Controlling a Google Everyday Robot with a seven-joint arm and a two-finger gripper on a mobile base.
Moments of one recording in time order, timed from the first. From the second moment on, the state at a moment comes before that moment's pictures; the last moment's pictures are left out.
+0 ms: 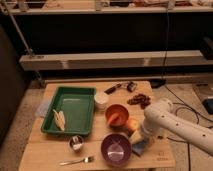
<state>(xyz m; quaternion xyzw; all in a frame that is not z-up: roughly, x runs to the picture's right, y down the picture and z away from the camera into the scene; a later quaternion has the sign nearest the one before) 0.206 0.271 0.781 -0.20 -0.32 -0.72 0.59</state>
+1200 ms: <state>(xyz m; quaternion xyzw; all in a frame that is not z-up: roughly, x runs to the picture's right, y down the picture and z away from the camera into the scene) 0.193 0.281 0.787 -0.21 -0.32 -0.72 0.58</state>
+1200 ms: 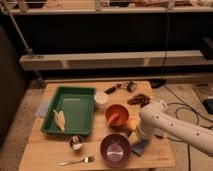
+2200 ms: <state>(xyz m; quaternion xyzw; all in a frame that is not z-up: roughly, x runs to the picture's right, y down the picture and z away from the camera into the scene) 0.219 0.258 0.768 -0.21 -0.33 -0.72 0.56</state>
